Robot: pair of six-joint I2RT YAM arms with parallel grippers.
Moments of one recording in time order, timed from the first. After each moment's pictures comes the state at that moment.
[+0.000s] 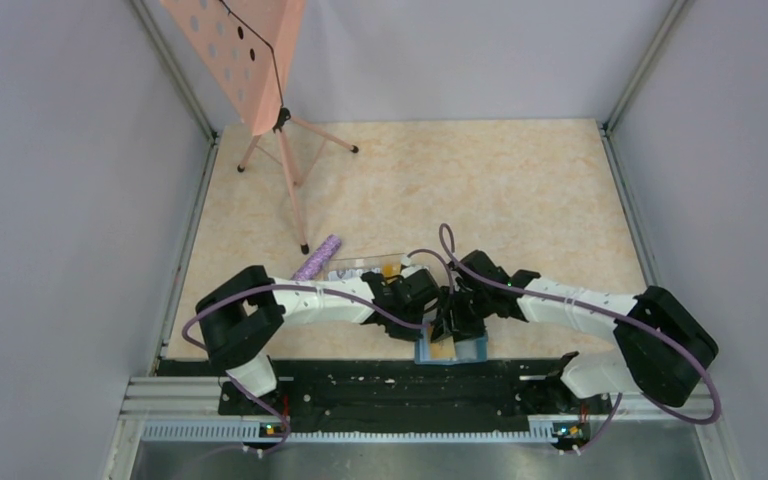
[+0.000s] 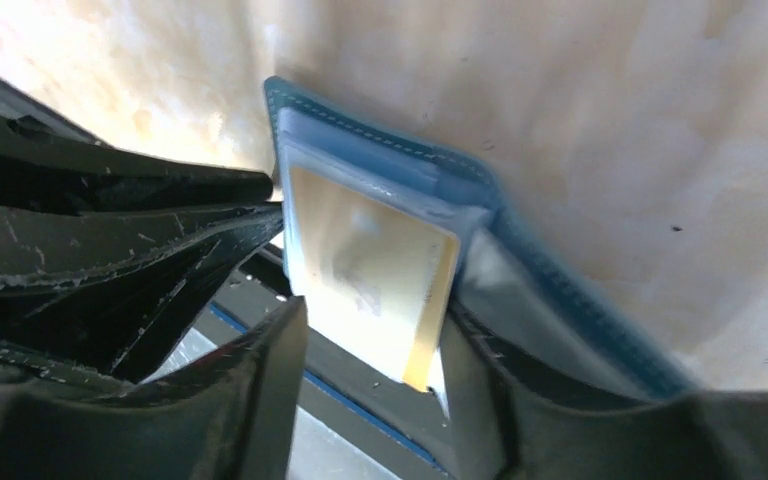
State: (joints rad) left arm -1.12 1.68 0.97 -0.46 -0.03 -0.90; right arm 0.77 1.33 0.58 -0.36 -0.36 0.74
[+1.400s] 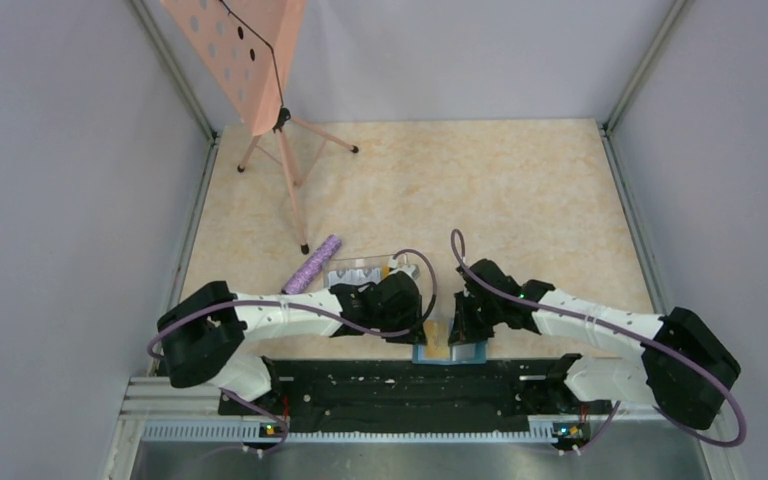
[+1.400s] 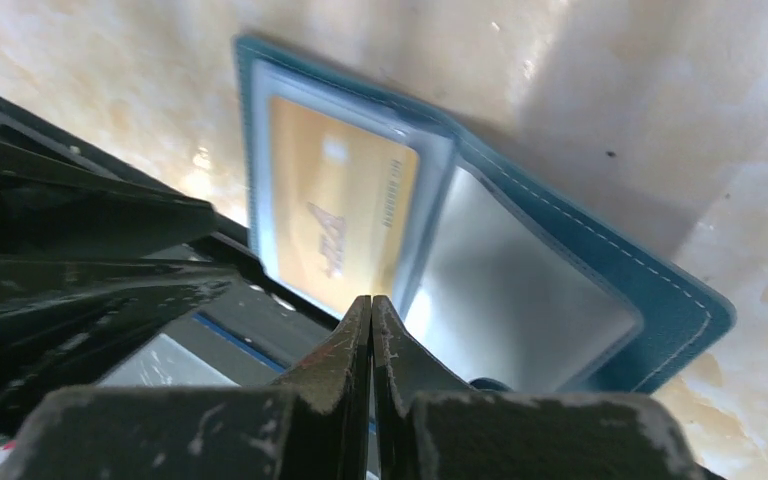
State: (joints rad) left arm -1.11 1.47 0.77 -0.24 0.05 -0.97; right arm 0.81 1.17 0.54 -0.40 -0.25 0.77
